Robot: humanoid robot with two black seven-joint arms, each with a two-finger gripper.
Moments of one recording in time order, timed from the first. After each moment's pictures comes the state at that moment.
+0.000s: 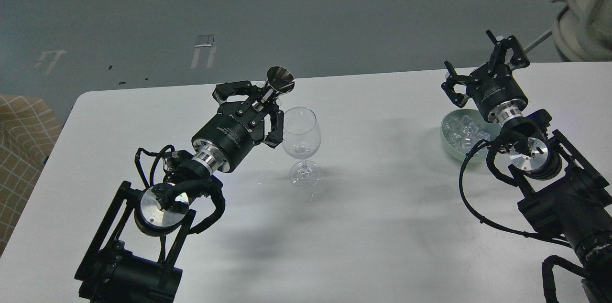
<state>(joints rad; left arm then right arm) -0.15 -0.04 -1.29 -1.72 0.32 0.21 0.30 0.55 -0.13 1.33 0.70 -0.34 0.35 0.15</state>
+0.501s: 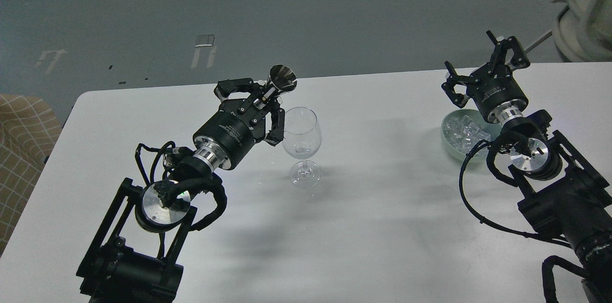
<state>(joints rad) -0.18 -0.04 -1.29 -1.72 0.35 0.20 0.32 0.54 -0.13 1.33 0.70 -0.34 0.35 0.15</state>
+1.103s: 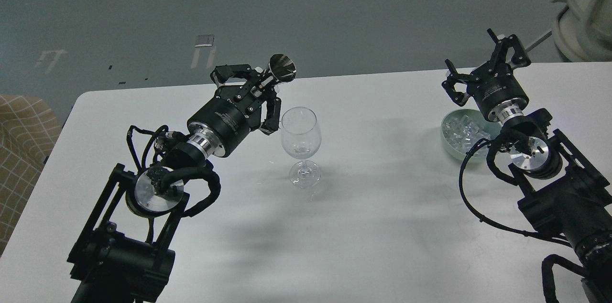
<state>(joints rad) -0.24 0.02 -1.28 -1.71 0.38 0.20 0.34 0.55 -0.13 1.34 0.70 -0.34 0.35 0.15</state>
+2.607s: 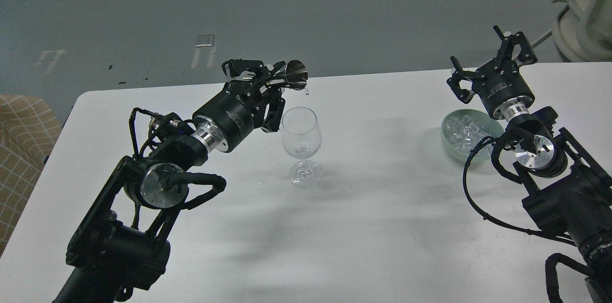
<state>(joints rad) -0.31 0.10 -1.21 -1.66 0.52 0.09 0.36 0.55 -0.14 1.35 0.71 -0.33 0.36 0.15</state>
